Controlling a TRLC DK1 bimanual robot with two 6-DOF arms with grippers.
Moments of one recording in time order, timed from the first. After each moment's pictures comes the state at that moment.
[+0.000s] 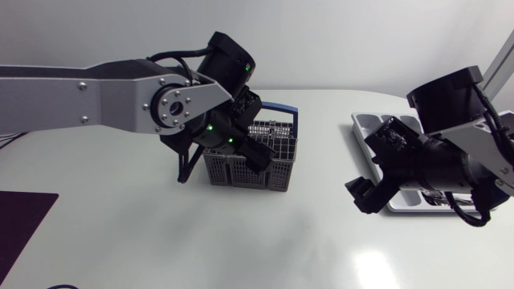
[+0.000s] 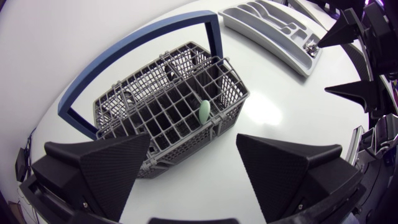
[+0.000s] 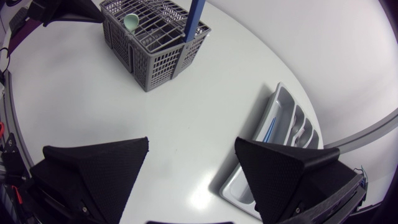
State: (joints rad) left arm -0.72 1.70 1.29 -0.48 -0.11 0.07; right arm 0.36 1.11 0.77 -0.57 0.08 -0.39
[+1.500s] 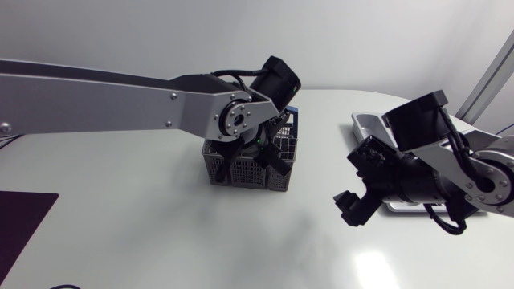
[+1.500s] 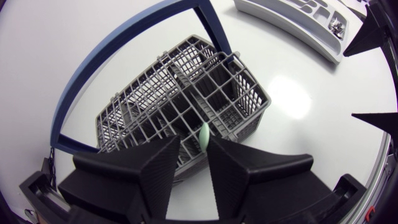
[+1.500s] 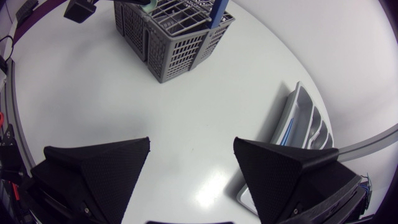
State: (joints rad) left arm -0.81 1.91 1.45 -0.51 -0.34 0.10; right arm 0.41 1.18 0.70 -0.48 0.06 -0.38
